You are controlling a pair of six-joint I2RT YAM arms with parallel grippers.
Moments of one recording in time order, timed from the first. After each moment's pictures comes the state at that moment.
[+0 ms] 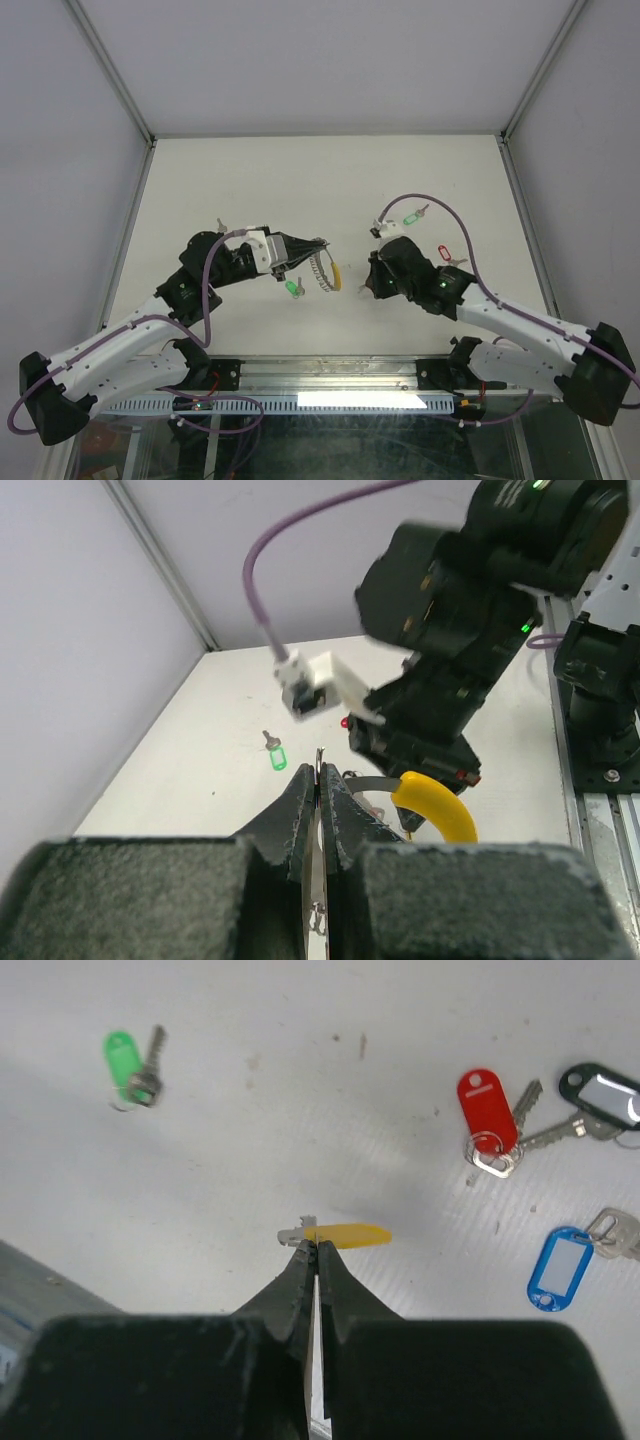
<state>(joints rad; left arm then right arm) -0.84 0.83 0.69 0.29 0.47 0.26 0.89 1.07 0.67 -0.46 0.17 0.51</state>
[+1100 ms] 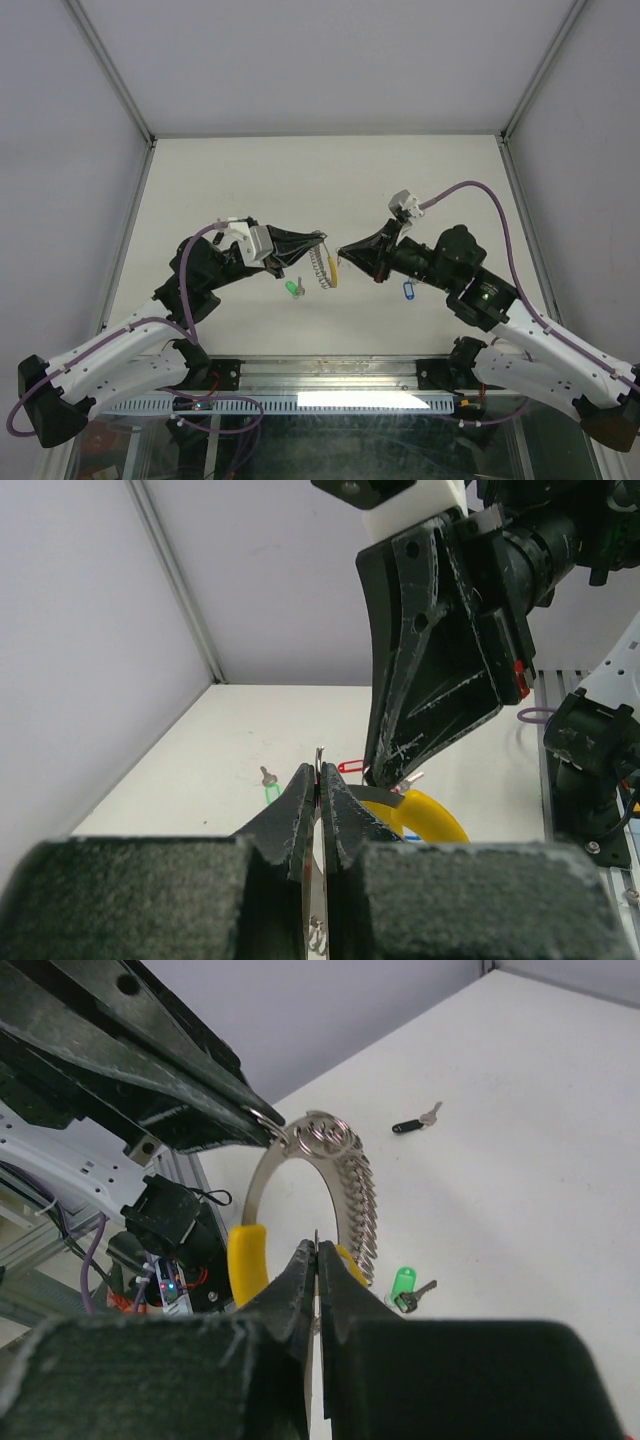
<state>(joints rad) -0.84 0.81 0.68 0.42 0.41 0.11 0.89 0.77 0.77 -0.04 -0.25 0.32</state>
